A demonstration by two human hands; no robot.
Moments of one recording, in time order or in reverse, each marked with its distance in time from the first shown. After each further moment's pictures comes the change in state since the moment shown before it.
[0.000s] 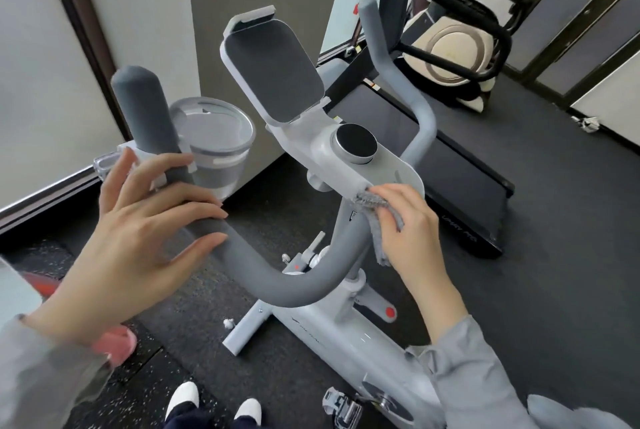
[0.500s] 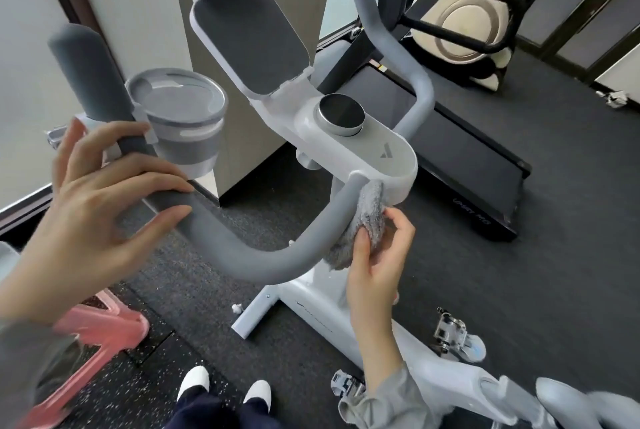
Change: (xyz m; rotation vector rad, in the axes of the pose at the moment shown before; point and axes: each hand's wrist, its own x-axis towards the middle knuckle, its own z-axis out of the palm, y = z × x) left_hand -0.002 -0.001 0.005 -0.063 -0.098 -0.101; right_hand -0.075 -0.016 0.042 0.601 0.370 0.378
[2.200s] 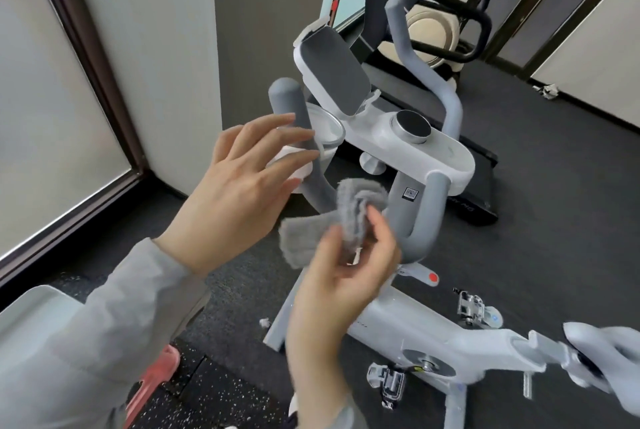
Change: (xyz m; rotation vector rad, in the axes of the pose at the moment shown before) left_hand 0.010 -0.054 -0.067 0.010 0.093 0.340; right_hand -0.118 -0.140 0.206 0.128 0.497 -0.018
